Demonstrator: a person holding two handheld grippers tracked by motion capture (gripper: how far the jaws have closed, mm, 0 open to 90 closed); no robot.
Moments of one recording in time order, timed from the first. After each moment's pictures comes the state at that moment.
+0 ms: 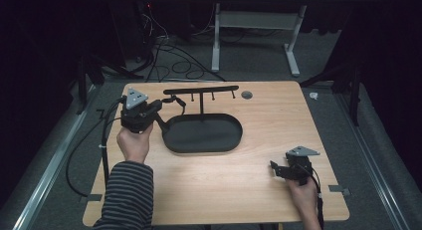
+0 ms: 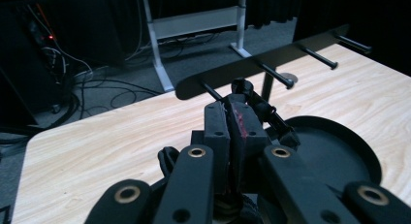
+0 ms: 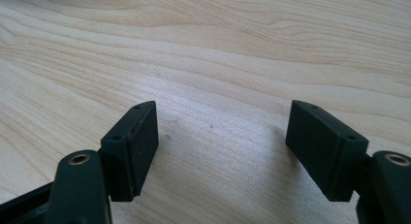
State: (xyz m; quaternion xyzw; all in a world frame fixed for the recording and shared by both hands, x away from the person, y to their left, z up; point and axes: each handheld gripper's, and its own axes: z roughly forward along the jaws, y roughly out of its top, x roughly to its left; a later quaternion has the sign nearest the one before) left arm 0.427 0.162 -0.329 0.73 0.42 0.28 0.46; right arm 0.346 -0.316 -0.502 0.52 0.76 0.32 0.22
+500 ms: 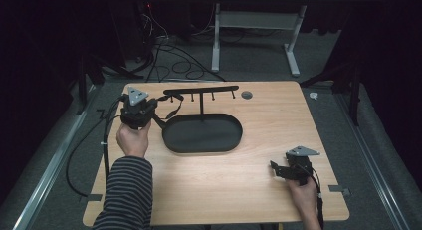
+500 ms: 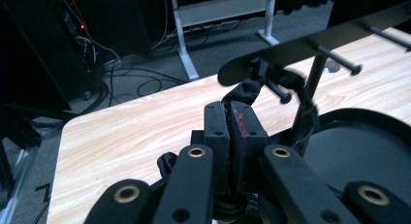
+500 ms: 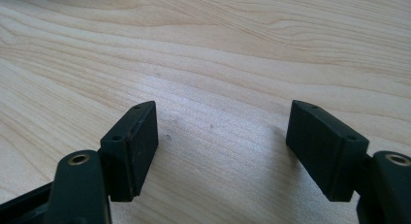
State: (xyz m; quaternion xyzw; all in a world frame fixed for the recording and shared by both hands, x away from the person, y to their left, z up) left arm 0.446 0.166 -0.345 0.73 0.44 0.31 0.41; right arm 0.346 -0.316 -0.502 0.52 0.76 0.32 0.22
